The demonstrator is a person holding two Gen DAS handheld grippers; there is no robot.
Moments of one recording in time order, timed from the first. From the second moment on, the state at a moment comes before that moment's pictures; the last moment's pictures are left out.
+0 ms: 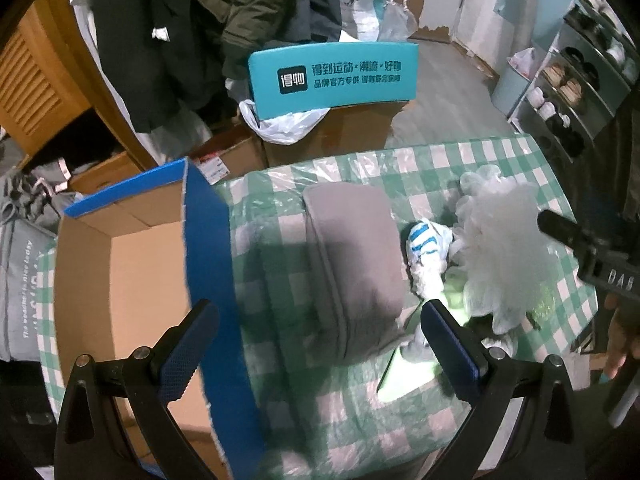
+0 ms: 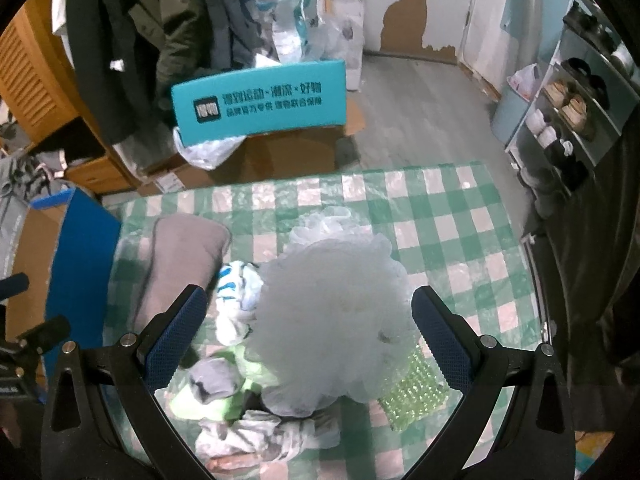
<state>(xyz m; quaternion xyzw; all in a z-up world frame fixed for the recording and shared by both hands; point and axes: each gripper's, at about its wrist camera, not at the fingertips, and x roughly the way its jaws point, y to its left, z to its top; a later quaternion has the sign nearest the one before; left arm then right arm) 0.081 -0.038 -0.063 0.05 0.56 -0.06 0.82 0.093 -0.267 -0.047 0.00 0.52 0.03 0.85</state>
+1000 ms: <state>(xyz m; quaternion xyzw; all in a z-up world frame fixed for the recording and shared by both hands) 0.138 -0.087 -0.176 0.06 0.67 -0.08 0.74 0.122 -0.273 -0.144 -0.02 0.63 0.01 0.78</state>
